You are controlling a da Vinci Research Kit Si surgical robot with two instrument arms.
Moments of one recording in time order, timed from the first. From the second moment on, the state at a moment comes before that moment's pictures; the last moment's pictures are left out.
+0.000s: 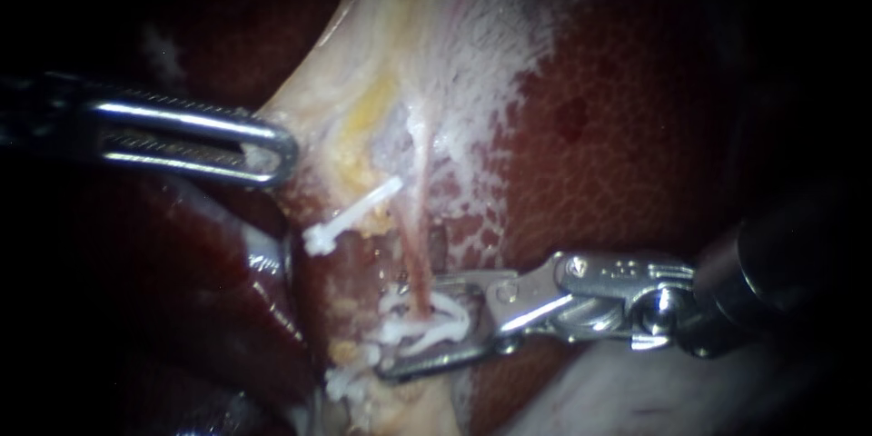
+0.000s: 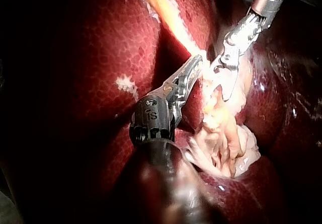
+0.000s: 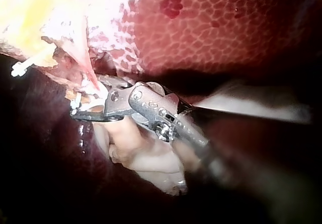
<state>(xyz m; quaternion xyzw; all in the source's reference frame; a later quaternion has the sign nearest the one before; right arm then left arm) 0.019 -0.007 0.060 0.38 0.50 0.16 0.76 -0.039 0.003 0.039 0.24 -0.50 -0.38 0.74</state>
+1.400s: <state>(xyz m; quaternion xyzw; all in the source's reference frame) 0.017 -0.005 0.062 0.35 0.50 0.21 0.76 -0.039 0.003 0.039 0.24 -0.50 -0.38 0.74</state>
